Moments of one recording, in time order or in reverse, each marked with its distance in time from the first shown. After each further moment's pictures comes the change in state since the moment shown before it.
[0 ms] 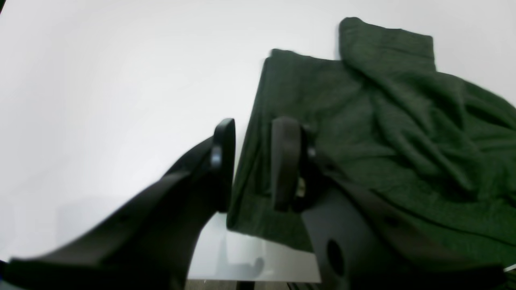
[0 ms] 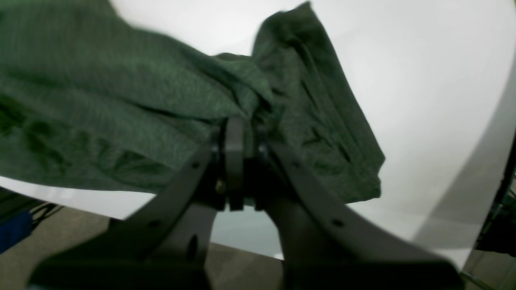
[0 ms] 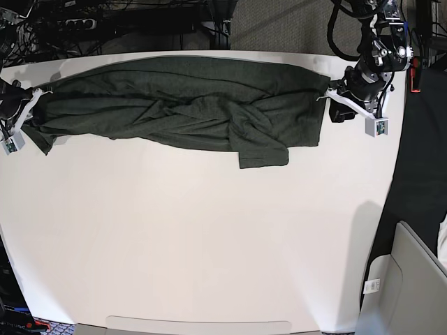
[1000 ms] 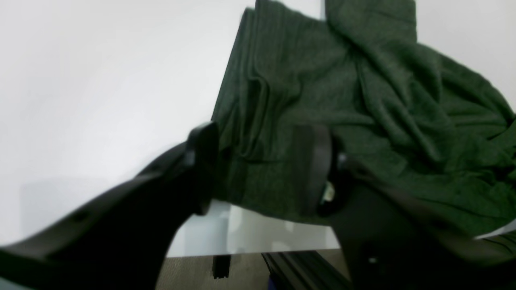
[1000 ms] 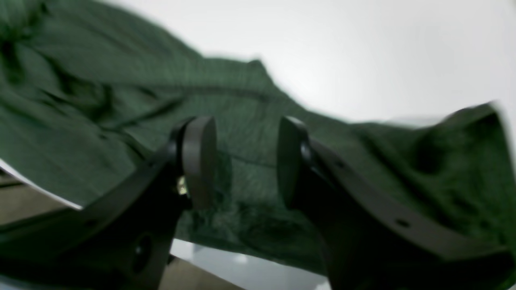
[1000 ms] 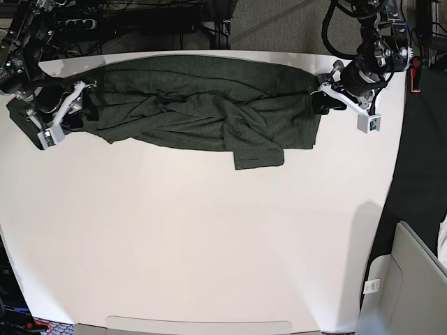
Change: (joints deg) left arm -0.2 0.0 -0.2 0.0 -6.9 0.0 7.8; right arm -0.9 -14.6 -5.7 6.2 -1.3 -0.4 3.8
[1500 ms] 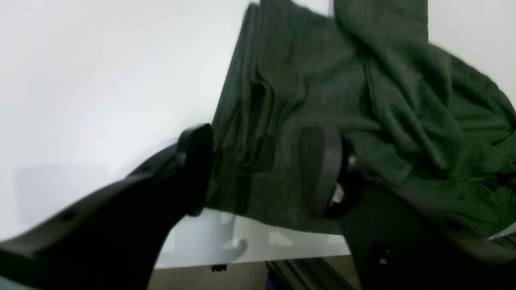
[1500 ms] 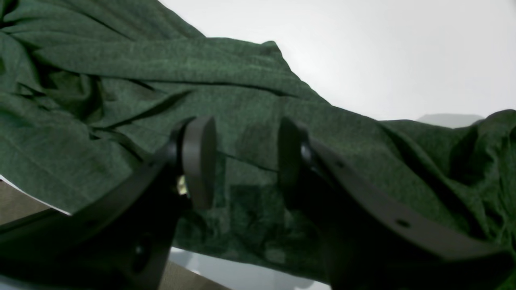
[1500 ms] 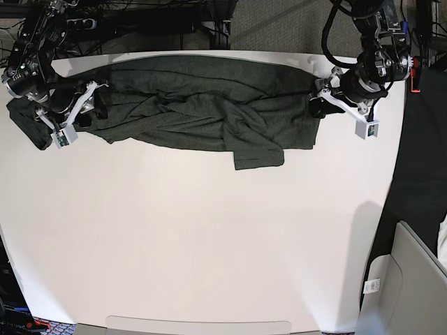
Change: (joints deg) left arm -3.5 0.0 0.2 -3.2 0.0 0.0 3.1; right arm 0.5 -1.6 -1.5 0.0 -3.6 0.0 0.3
